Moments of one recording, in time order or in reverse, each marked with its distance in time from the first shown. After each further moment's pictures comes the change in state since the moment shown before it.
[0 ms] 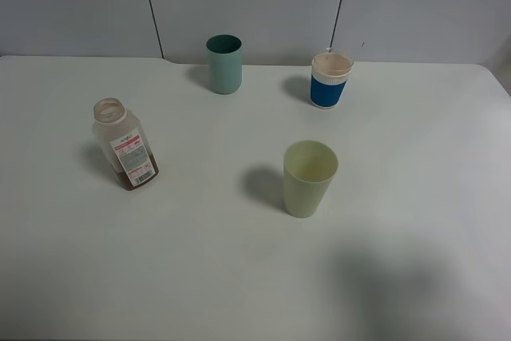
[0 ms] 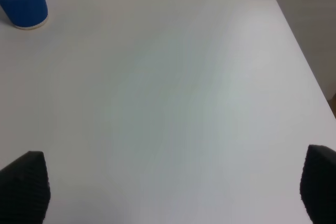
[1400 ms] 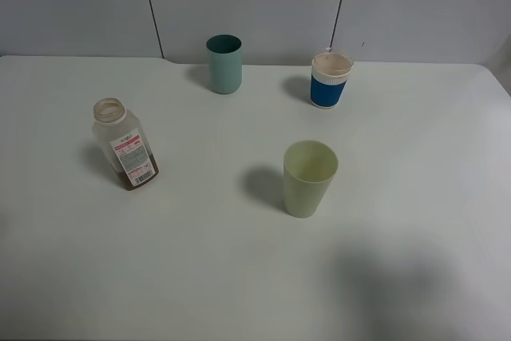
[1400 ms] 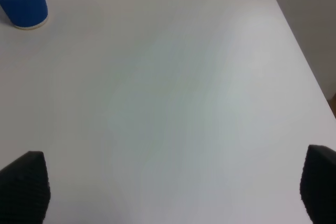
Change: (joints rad) left arm 0.000 0.510 -0.024 -0.207 -0.132 0.399; right arm 0.000 0.000 0.000 0.000 0.000 0.000
